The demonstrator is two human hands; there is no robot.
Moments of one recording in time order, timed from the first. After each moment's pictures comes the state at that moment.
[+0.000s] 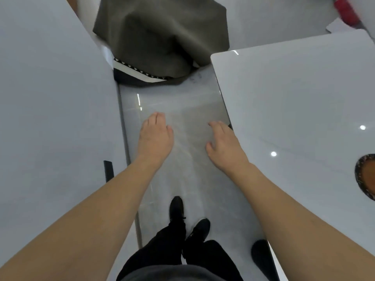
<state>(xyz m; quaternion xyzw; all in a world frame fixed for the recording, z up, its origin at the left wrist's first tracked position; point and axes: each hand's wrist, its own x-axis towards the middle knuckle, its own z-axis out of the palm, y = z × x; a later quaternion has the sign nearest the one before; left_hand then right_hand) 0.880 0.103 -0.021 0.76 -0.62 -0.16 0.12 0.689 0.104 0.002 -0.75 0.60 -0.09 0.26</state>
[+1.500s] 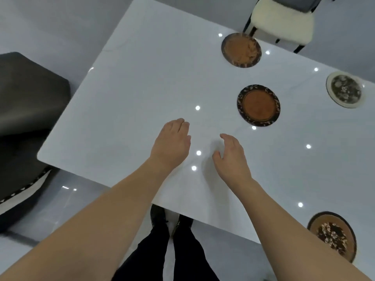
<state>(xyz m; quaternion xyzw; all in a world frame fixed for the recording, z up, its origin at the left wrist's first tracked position) 0.544 -0.057 -0.059 0.19 -0.96 -0.20 0.01 0.461 0.108 -0.049 -0.24 0.92 -0.24 0.21</state>
